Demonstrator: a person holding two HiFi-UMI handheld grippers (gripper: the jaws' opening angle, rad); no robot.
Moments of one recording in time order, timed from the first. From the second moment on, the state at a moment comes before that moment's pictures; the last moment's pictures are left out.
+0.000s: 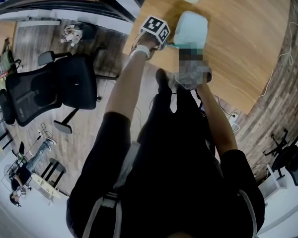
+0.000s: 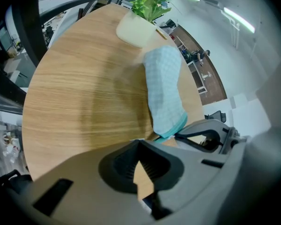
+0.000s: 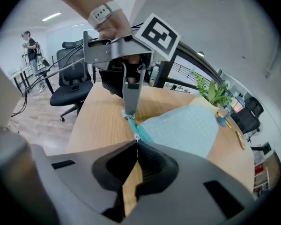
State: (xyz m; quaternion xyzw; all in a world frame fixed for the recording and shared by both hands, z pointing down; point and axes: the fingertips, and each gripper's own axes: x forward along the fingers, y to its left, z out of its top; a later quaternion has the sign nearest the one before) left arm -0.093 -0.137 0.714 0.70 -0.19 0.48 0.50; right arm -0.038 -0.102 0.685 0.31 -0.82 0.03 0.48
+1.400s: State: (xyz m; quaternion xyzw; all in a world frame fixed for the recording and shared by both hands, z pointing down) left arm -0.110 -0.130 0.467 0.85 -0.48 0.15 0.13; right arm 0.133 -0.088 0.447 0.55 -0.81 0.09 0.16
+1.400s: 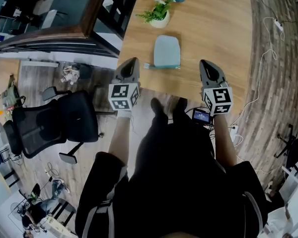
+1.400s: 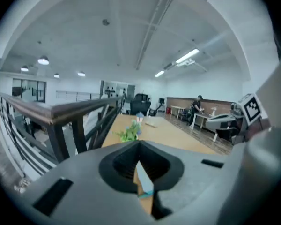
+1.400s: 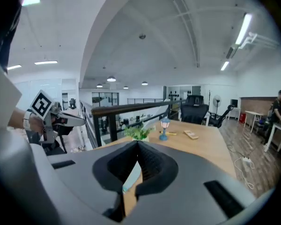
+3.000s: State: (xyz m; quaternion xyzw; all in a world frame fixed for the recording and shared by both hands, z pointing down) left arm -0.093 -0.054 0.224 0.85 -0.51 -0.03 -0.09; right arm 0.173 -0.010 0.239 0.63 -0.77 -0.06 0.04
